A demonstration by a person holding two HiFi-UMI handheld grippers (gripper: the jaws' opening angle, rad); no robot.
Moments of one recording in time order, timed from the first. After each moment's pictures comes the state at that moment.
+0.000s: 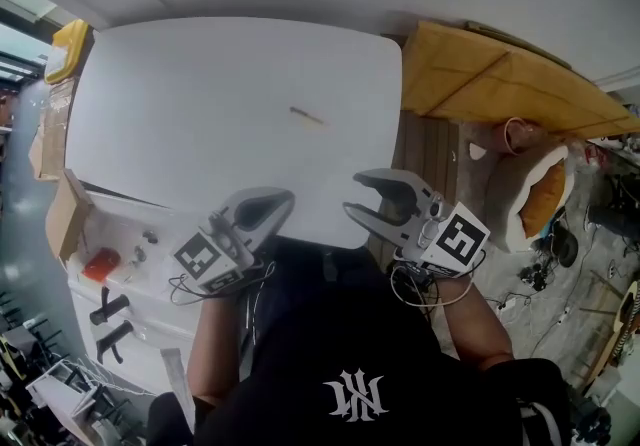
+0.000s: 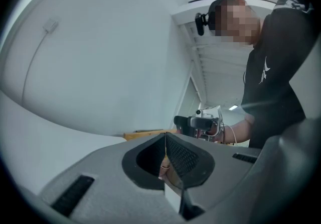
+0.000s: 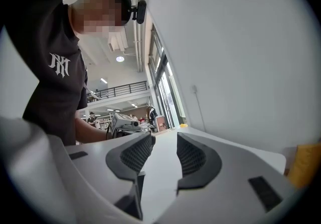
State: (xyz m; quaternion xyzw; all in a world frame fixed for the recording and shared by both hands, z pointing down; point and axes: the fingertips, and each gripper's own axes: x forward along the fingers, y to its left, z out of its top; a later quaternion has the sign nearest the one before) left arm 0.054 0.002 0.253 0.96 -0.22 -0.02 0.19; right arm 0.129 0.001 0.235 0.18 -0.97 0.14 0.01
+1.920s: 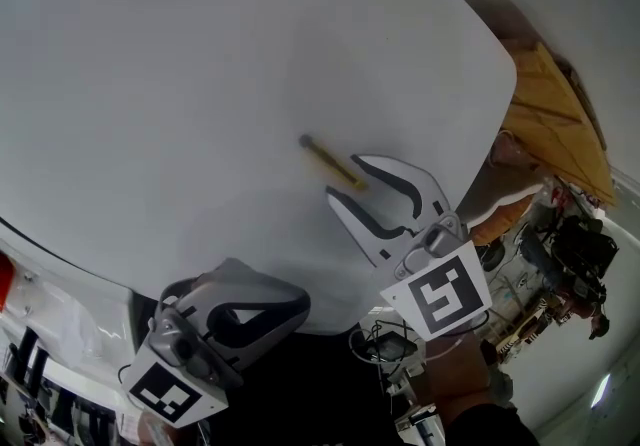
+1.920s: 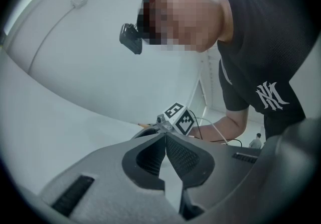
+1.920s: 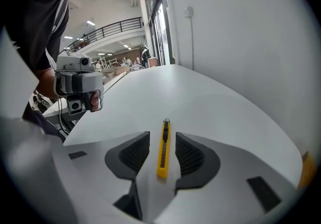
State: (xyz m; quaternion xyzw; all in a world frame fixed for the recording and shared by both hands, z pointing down) left arm 0.037 -0.114 0.449 0.95 -0.24 -0.01 0.21; right arm 0.062 -0.197 0.557 0.15 -0.91 0.14 0.36
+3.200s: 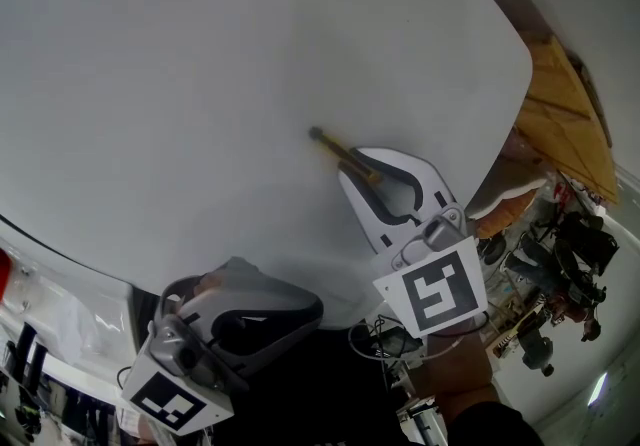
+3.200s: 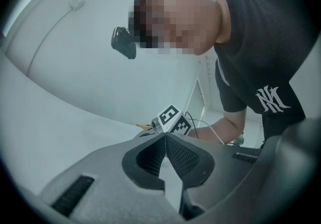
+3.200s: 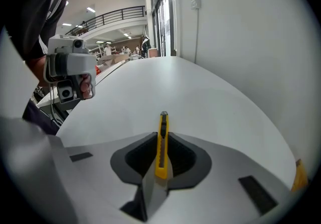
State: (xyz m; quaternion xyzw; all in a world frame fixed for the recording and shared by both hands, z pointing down) left arm 0.044 -0.113 0.445 0.95 -0.23 -0.01 0.20; right arm 0.066 -0.198 0.574 0.16 -0.89 0.10 0.41
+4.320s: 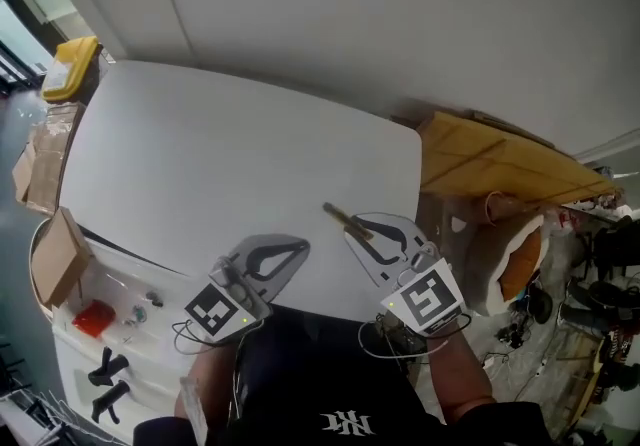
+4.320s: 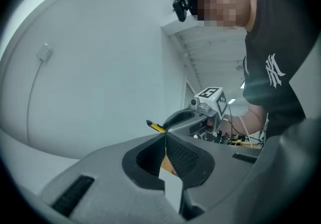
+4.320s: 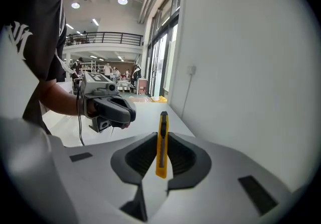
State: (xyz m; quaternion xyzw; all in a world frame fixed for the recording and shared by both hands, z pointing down) left arm -0.043 -0.069 0.228 0.97 -0.23 0.01 0.10; right arm 0.009 -0.102 0.230 0.28 -0.92 0.02 0.27
